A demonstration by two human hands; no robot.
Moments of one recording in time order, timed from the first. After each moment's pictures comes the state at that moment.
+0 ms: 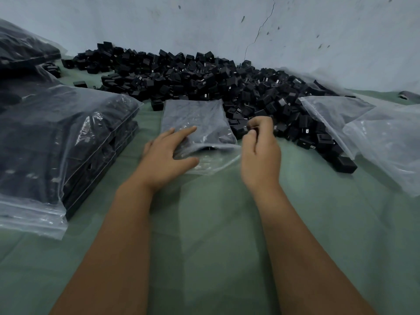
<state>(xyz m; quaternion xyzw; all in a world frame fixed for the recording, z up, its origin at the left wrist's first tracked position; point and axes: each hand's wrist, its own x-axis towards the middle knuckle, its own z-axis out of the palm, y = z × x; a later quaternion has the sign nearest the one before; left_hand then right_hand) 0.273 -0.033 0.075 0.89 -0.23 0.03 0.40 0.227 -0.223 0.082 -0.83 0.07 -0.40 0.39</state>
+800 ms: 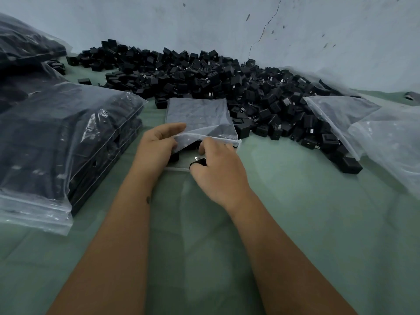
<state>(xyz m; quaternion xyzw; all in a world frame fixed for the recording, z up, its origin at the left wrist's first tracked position) 0.286 -0.034 0.074 0.73 -0.07 0.02 0.68 0.221 -0.165 0.077 -0.95 -0.01 -0.16 0.28</state>
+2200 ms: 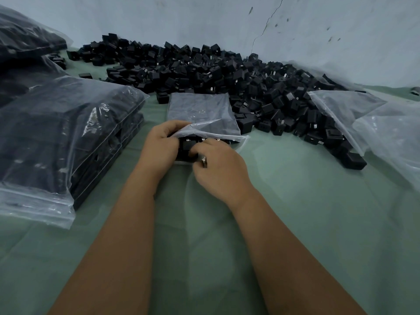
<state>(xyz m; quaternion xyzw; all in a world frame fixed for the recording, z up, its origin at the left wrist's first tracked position) 0.273 -0.043 0.082 0.72 -0.10 0.01 0.69 0.227 -0.166 0.065 -0.95 -0.07 -0.21 0.21</state>
